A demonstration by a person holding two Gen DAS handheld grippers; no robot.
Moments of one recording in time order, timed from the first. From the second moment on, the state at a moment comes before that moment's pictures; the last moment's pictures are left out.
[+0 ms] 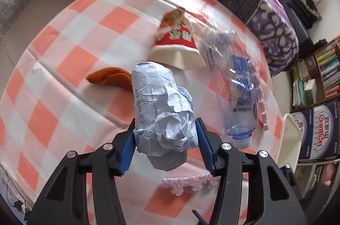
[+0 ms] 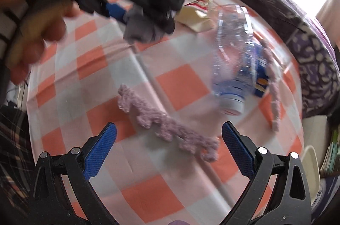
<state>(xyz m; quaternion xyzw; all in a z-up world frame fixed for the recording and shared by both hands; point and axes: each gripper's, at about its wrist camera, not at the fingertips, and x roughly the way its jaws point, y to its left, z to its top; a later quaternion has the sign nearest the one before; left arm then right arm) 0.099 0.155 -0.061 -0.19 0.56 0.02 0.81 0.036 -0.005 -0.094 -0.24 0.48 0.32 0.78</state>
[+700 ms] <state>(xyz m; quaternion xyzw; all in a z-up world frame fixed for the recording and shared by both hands) 0.067 0.205 -0.031 -0.21 0.52 0.05 0.83 0.055 0.021 -0.101 -0.18 0.50 0.31 0.79</state>
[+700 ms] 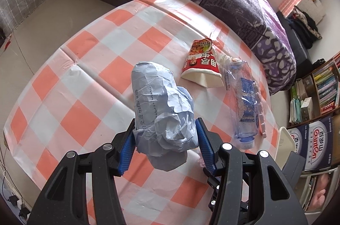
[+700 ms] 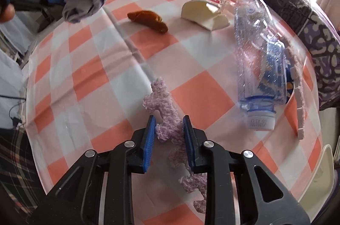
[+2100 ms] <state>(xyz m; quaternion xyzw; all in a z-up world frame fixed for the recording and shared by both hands) 0.056 0.056 0.035 -0.05 0.35 0.07 0.93 0.074 -0.128 0.014 0.08 0.39 0.06 0.92</state>
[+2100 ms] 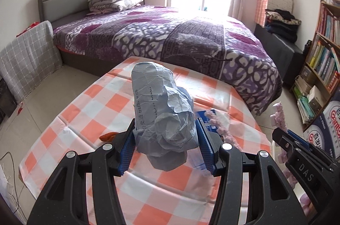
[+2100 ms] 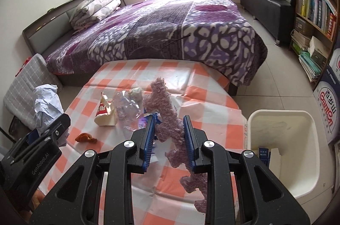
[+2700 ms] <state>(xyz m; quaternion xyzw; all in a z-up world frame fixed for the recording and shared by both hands) 0.059 -0.032 0.025 -0.01 0.35 -0.01 0.94 0.064 -0.232 0.026 0.14 0.38 -0.03 0.91</state>
